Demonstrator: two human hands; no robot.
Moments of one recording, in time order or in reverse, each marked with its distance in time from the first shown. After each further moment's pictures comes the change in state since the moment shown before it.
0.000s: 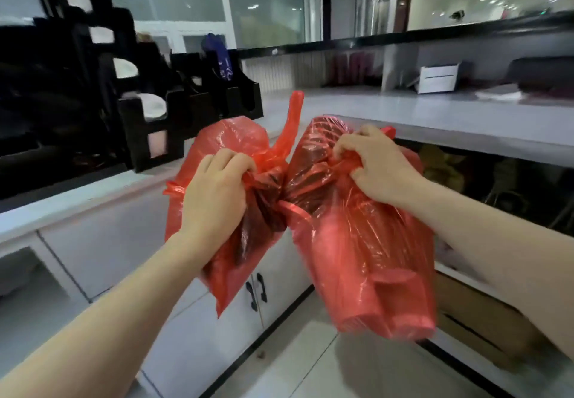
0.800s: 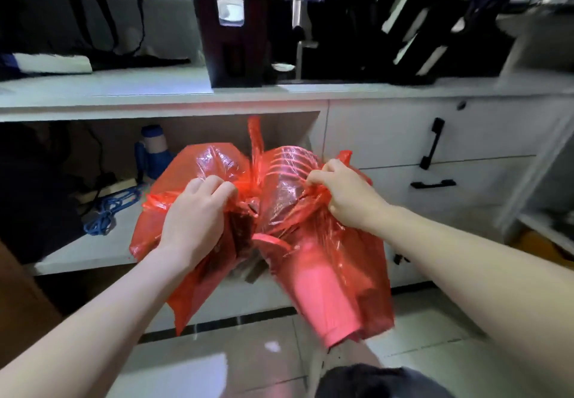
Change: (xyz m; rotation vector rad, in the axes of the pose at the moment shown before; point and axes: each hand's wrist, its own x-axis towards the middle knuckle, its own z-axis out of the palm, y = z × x) left_hand -0.359 -0.200 -0.240 0.531 -0.137 -0.398; right_hand -0.119 -0.338 0.263 0.153 -0.475 -0.511
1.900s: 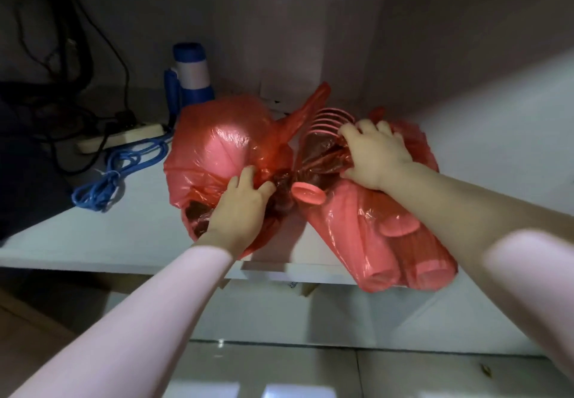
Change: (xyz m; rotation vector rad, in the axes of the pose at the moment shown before) left_hand 0.044 -0.209 0.301 0.037 -0.399 -0.277; right_hand 0.308 0.075 0.273 -0.404 -0.153 0.089
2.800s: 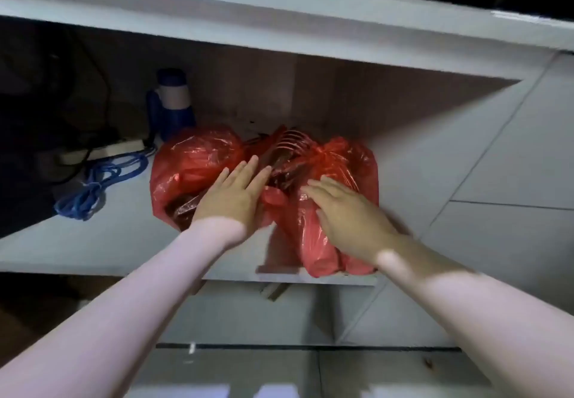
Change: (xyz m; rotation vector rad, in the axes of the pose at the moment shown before) left_hand -0.010 0.050 -0.079 -0.002 -0.083 0.096; right_hand -0.114 0.006 -0.046 0.267 -0.027 -0.285
